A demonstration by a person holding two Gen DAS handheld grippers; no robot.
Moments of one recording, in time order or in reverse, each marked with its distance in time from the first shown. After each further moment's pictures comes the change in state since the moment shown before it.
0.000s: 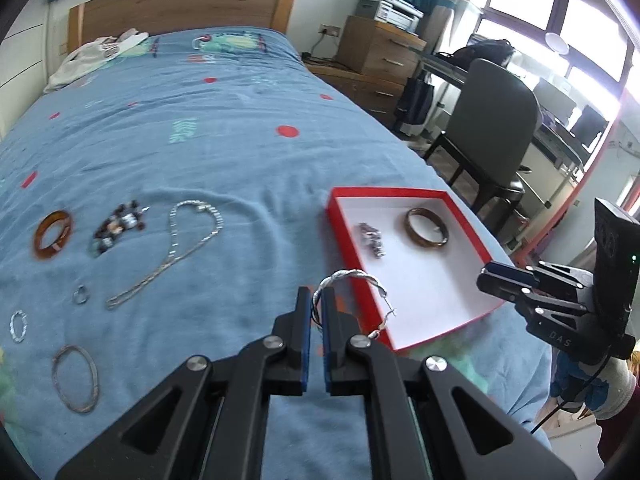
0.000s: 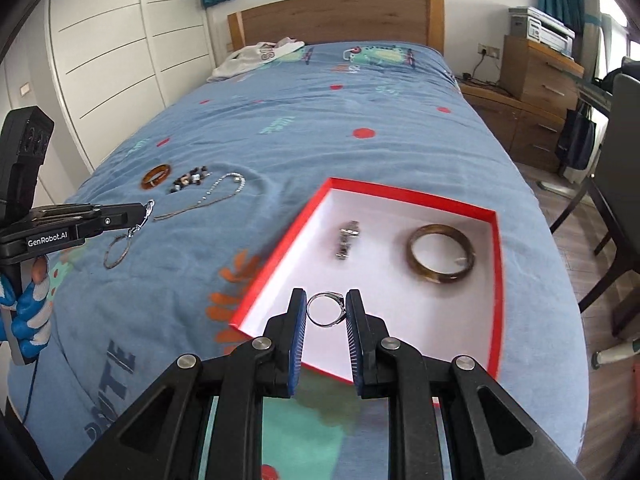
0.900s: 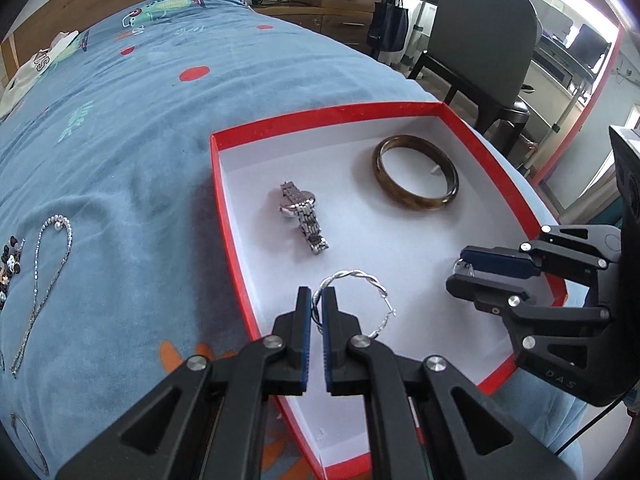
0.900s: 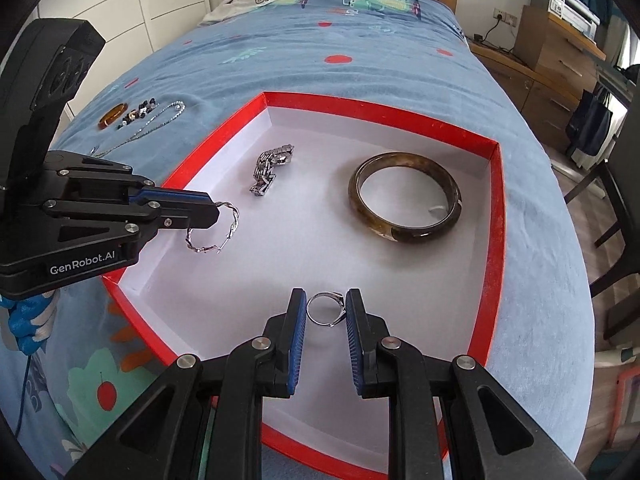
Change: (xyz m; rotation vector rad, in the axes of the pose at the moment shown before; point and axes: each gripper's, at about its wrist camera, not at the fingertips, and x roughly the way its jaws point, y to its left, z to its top) left arm 0.147 -0.070 0.009 0.154 0.210 0.032; right arm 0.081 -0.056 -0.018 -0.077 0.178 -0.022
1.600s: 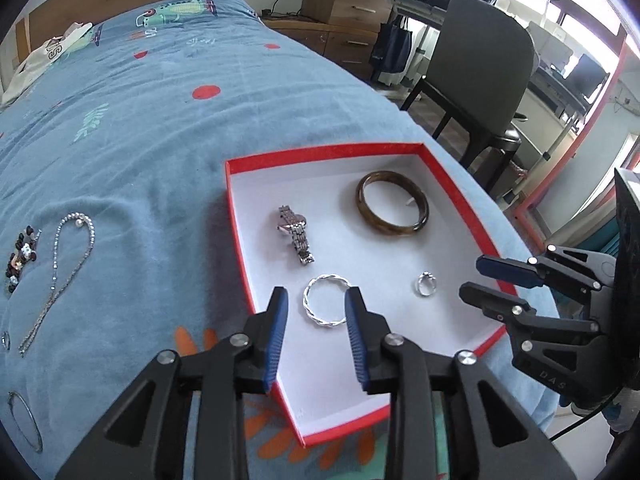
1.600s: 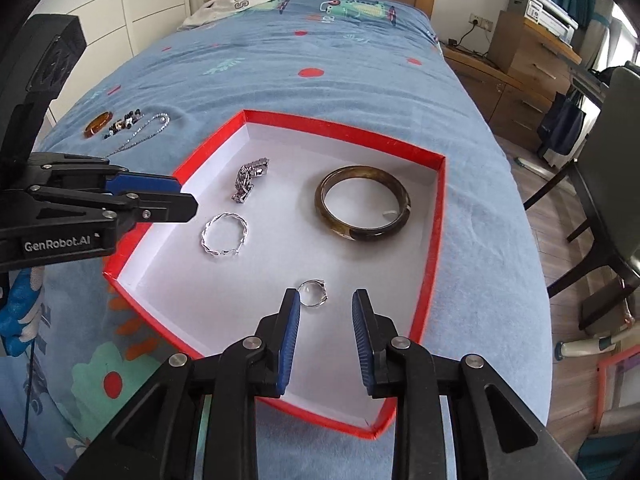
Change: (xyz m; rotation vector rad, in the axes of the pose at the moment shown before) left arm -0.053 0.002 0.003 -0.072 -0.063 -0.048; right arm -0.043 -0.003 -0.002 0.031 -0.016 -0.098
